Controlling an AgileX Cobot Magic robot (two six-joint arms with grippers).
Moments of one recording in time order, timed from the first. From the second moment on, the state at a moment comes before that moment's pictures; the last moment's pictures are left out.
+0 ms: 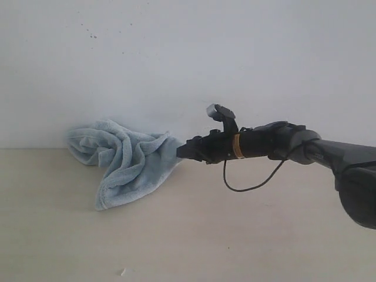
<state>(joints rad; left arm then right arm) -0.08 0.00 0.00 0.18 0.29 -0.14 0.27 2.67 -2.22 -1.75 -0.81 2.02</state>
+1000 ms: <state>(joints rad) -0.08 0.00 0.00 0.18 0.29 -0.14 0.33 2.73 -2.23 -1.72 -0.66 1.97</state>
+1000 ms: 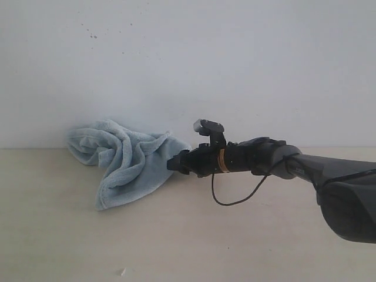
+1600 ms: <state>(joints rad) -0.08 0.00 0.00 0.18 0.29 -0.14 0.33 2.73 -2.23 -1.58 -0.67 1.91</state>
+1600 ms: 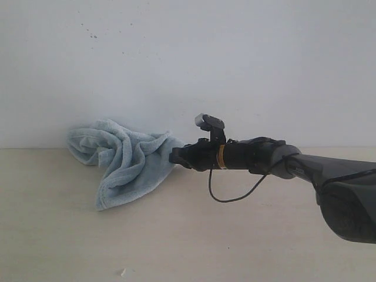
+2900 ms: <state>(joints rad) -0.08 0.00 0.00 0.18 0.29 -0.14 0.34 2.60 -2.08 -1.75 -0.63 1.93</state>
